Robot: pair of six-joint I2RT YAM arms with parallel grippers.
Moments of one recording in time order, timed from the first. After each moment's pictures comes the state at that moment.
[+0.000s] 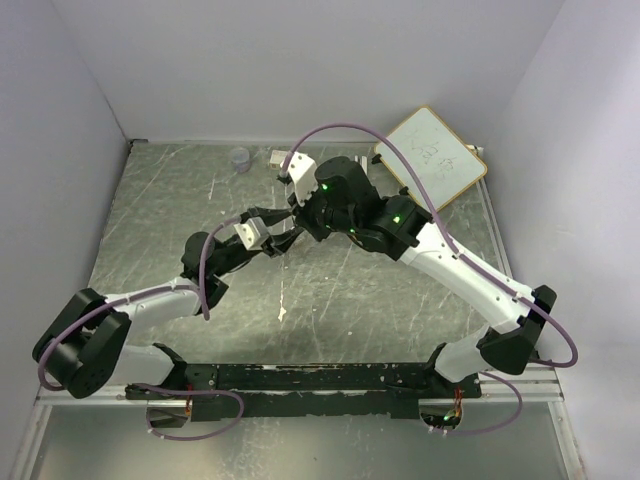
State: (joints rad) left arm -0.63 1.30 0.50 1.16 0.45 0.12; right arm 0.93 1.45 1.62 -0.72 0.04 -0.12
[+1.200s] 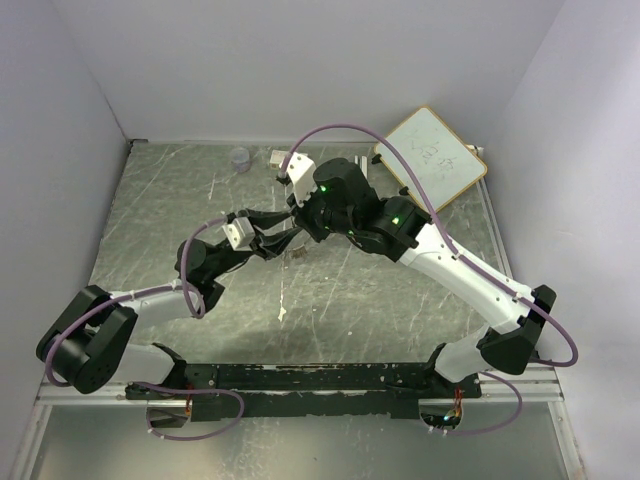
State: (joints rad) left arm -0.58 1.34 0.44 1.33 0.51 -0.04; right arm 0.94 1.45 1.62 -0.71 0.06 -0.11
